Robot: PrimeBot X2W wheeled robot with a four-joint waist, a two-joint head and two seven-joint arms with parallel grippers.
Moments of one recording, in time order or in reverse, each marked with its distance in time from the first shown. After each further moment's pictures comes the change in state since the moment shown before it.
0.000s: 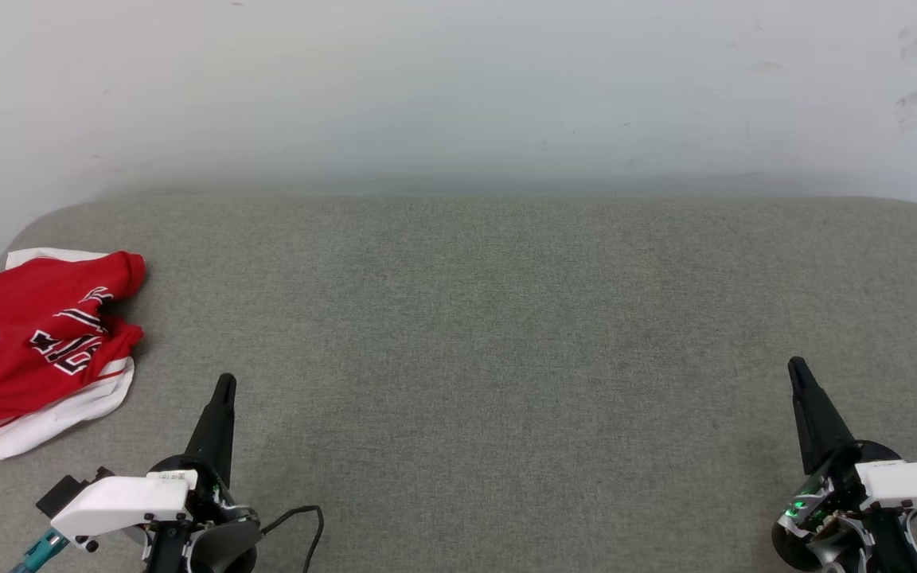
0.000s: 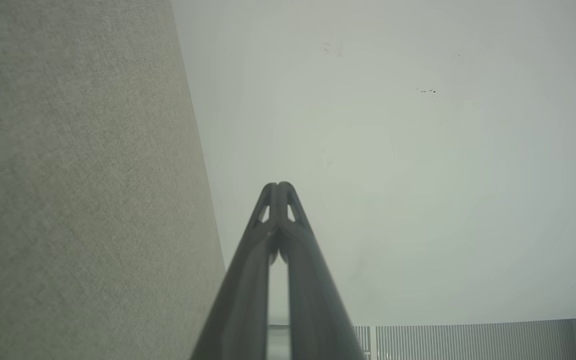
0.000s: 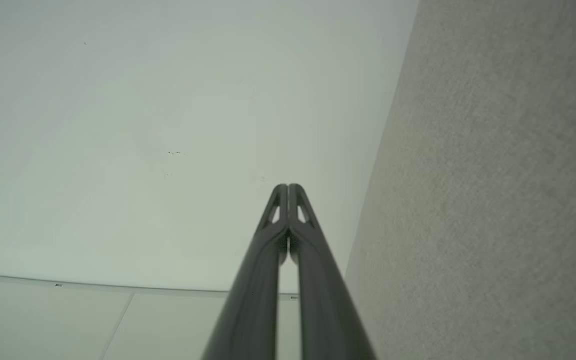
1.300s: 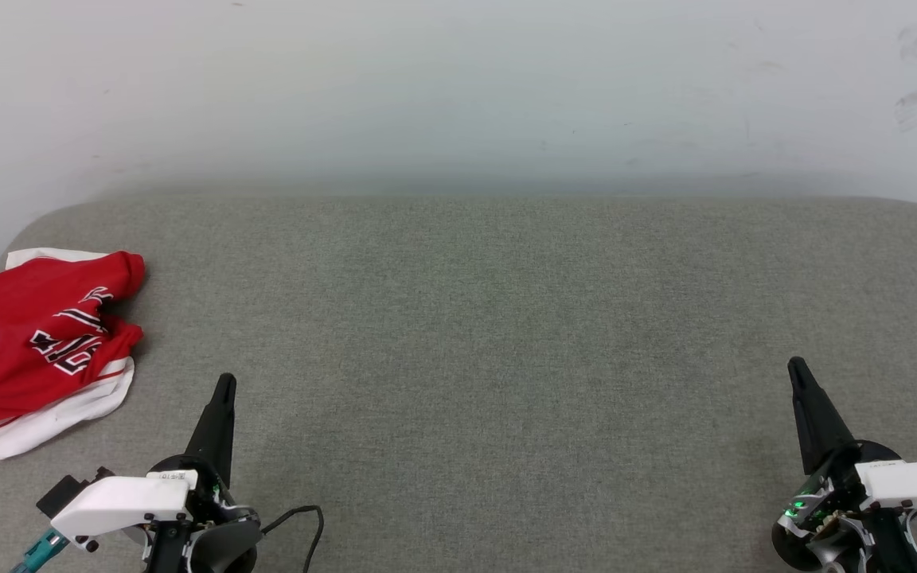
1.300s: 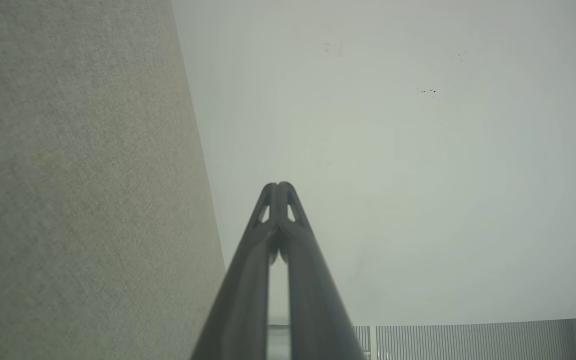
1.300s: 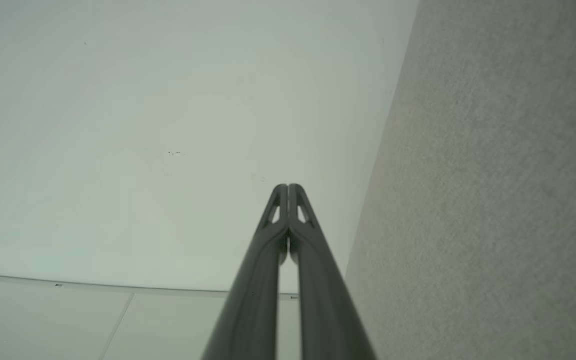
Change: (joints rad) left arm 0.000 0.000 0.000 0.000 0.000 0.000 0.000; right arm 0.000 0.000 0.000 0.000 0.000 0.000 0.000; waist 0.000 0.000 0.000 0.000
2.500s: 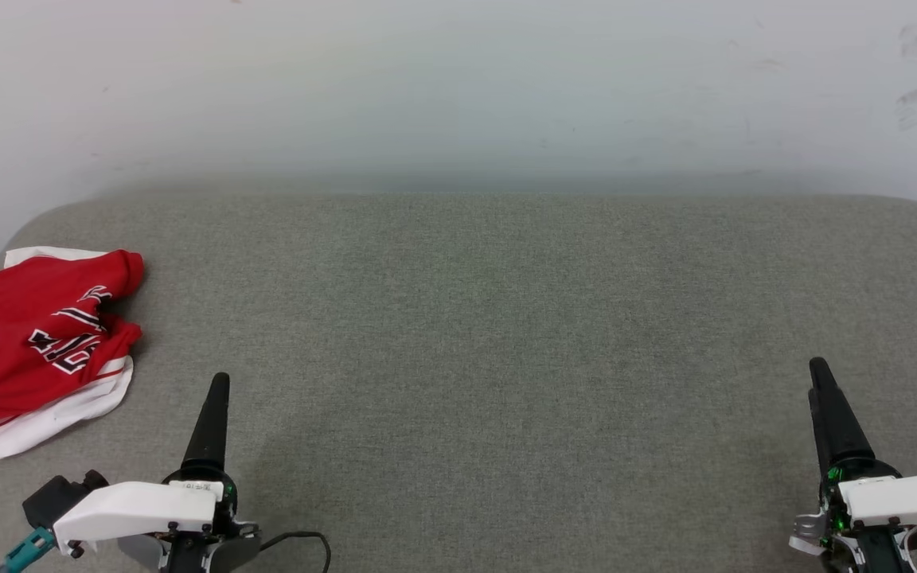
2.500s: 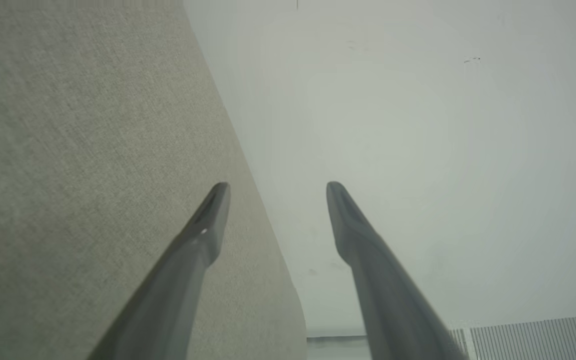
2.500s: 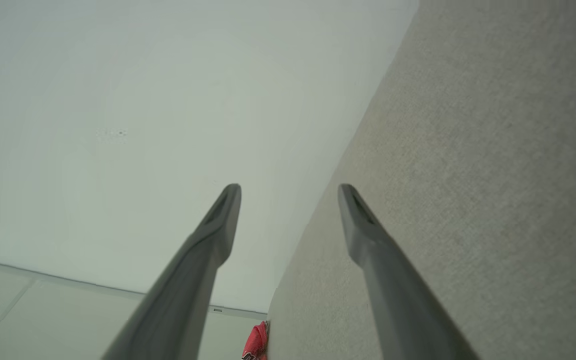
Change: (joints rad) left arm 0.043 -0.004 -0.010 -0.046 0.265 0.046 -0.093; right arm 0.048 0.001 -0.011 -0.039 -0.289 0.000 -0.091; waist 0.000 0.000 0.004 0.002
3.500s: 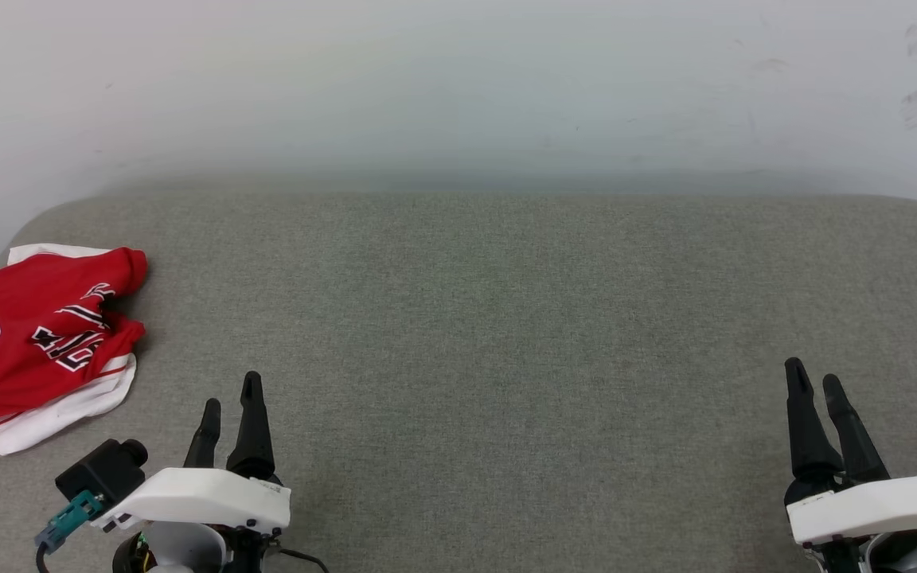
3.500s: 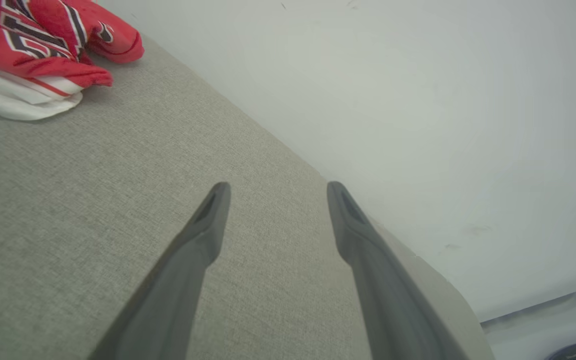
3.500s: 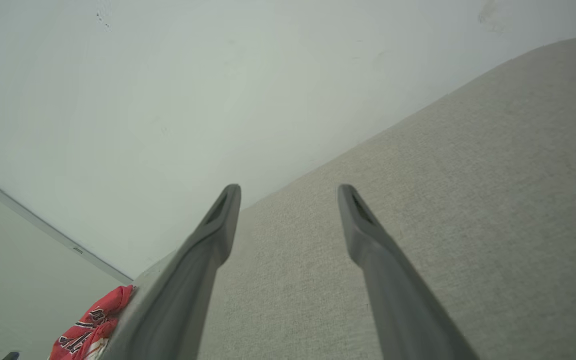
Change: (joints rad) left arm 0.015 0.001 -0.100 -0.081 0.591 0.154 -0.107; right arm 0.042 0.000 0.036 -0.109 -0.624 0.000 -0.110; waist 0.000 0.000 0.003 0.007
